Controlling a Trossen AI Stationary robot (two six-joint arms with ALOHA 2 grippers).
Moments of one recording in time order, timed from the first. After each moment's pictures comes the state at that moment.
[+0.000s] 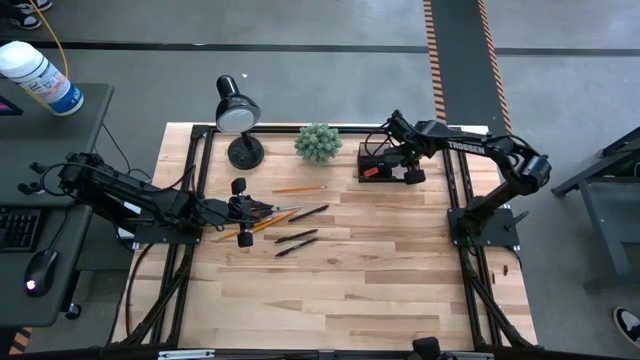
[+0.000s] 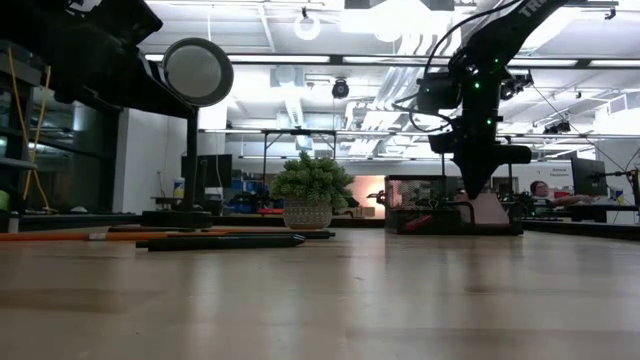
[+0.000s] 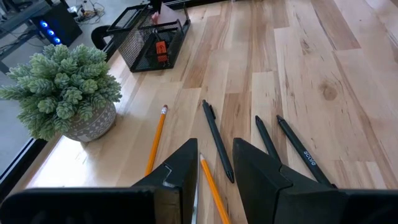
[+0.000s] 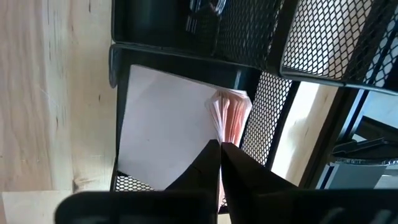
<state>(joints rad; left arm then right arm) -0.16 0.82 0.35 -0.05 -0.51 0.00 -0.71 1.53 0.97 -0.78 0.19 -0.89</state>
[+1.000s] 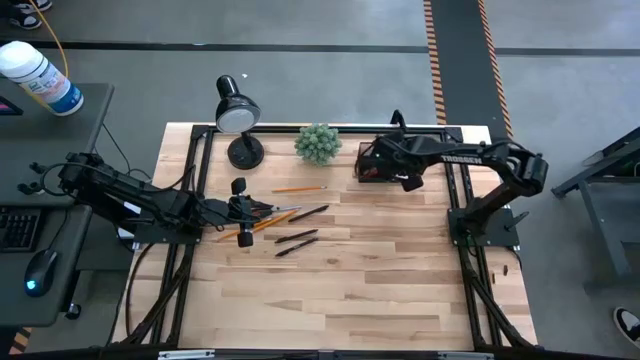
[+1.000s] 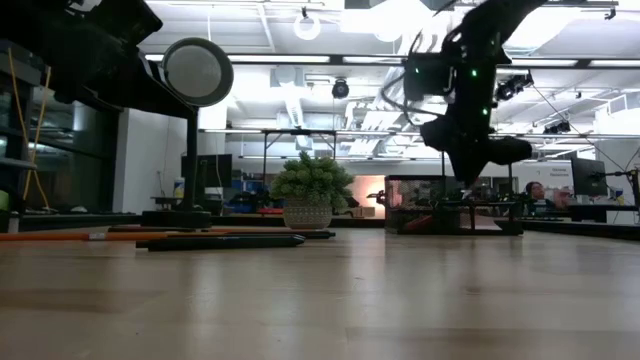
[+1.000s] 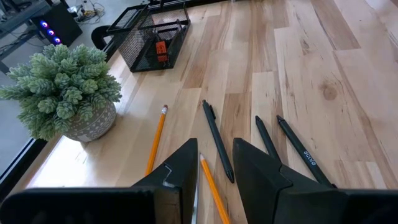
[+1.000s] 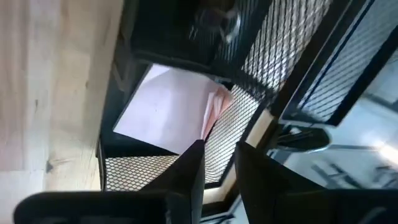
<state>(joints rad) -0.16 0.82 0.35 -0.05 -0.51 0.00 -0.46 1.53 0.99 -0.83 0.51 -0.87</state>
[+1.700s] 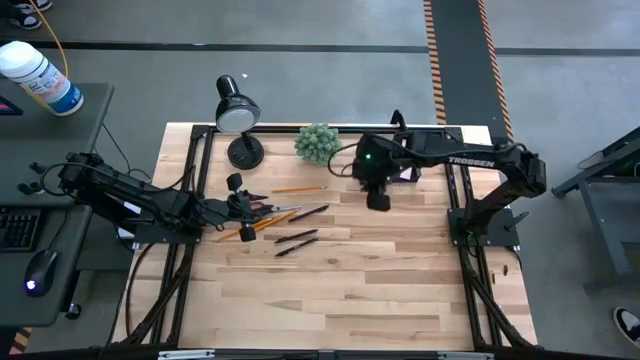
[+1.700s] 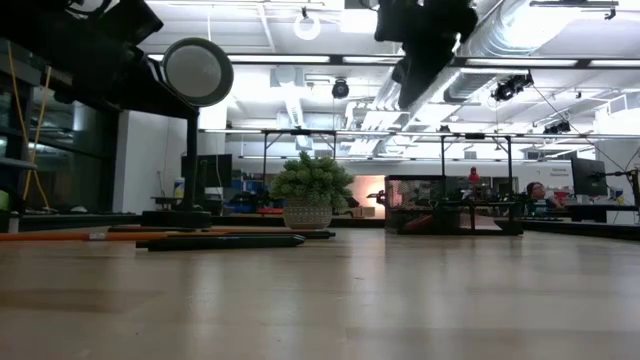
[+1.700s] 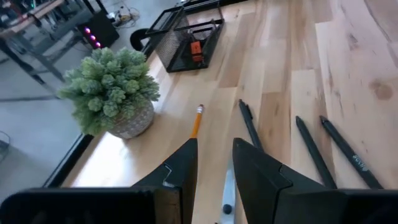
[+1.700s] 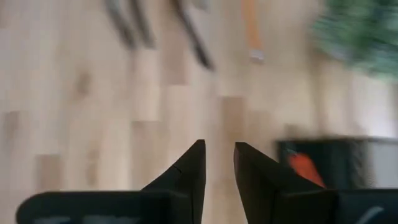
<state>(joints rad) -0.16 0.82 0.35 -0.05 -0.65 0.05 -0.23 1.53 1.37 -0.94 -0.14 -0.17</state>
